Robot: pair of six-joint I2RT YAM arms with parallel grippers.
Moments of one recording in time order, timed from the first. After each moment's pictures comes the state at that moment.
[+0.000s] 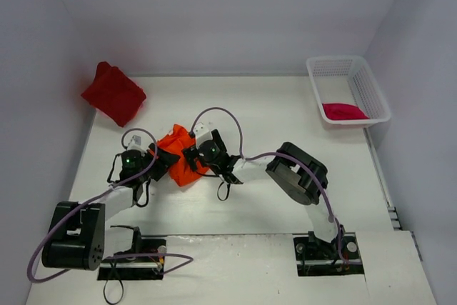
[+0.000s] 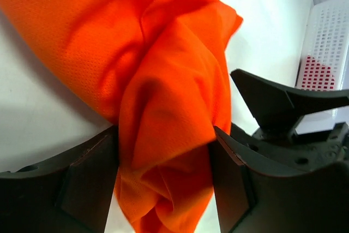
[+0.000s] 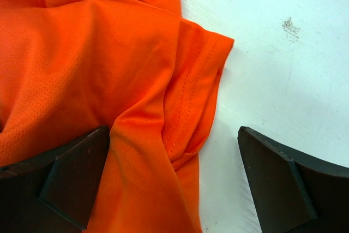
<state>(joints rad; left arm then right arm) -0.07 1.26 0.26 0.44 0.32 -0.92 0.97 2.08 1.10 0.47 0.35 0.12</state>
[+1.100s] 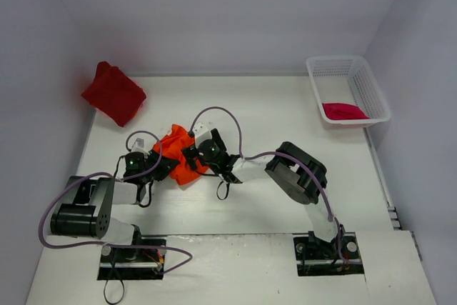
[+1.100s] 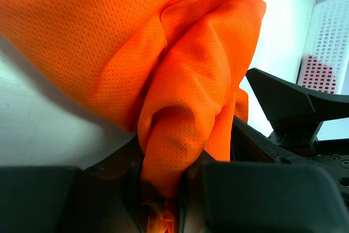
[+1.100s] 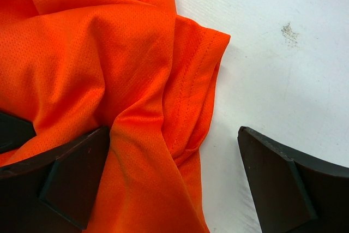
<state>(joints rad) -0.07 1.44 0.23 0.65 0.36 -0.96 0.97 2.09 1.12 0.47 0.35 0.11</state>
